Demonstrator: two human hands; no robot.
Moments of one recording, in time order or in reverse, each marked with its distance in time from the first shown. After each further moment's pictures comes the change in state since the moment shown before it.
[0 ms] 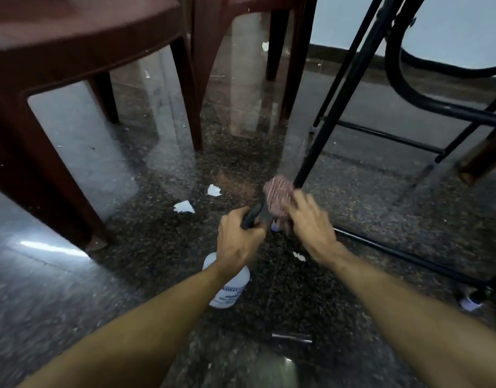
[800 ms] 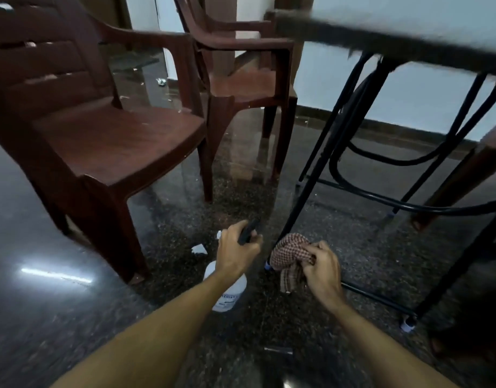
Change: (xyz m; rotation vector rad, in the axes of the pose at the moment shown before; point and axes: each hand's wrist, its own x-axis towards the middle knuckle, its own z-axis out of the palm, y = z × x) left_hand -0.033 0.160 -0.124 -0.072 -0.039 0.078; right_hand -0.077 -0.013 -0.196 0.664 0.205 0.387
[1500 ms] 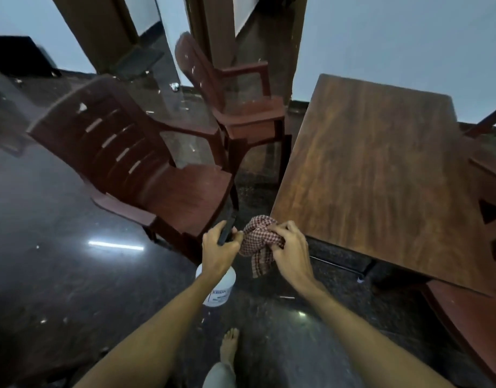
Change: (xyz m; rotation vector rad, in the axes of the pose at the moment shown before) left_hand -0.075 0.430 -0.318 0.049 0.056 -0.111; right_hand 0.002 -0.447 -0.379 0.197 -0.140 -0.020
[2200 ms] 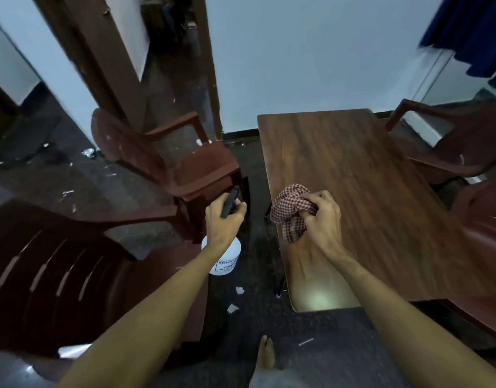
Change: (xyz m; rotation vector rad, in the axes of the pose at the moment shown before) left_hand 0.322 0.134 0.024 -0.051 -0.286 0.258; right_hand 0.255 -0.018 -0.071 -0.138 0.568 0.294
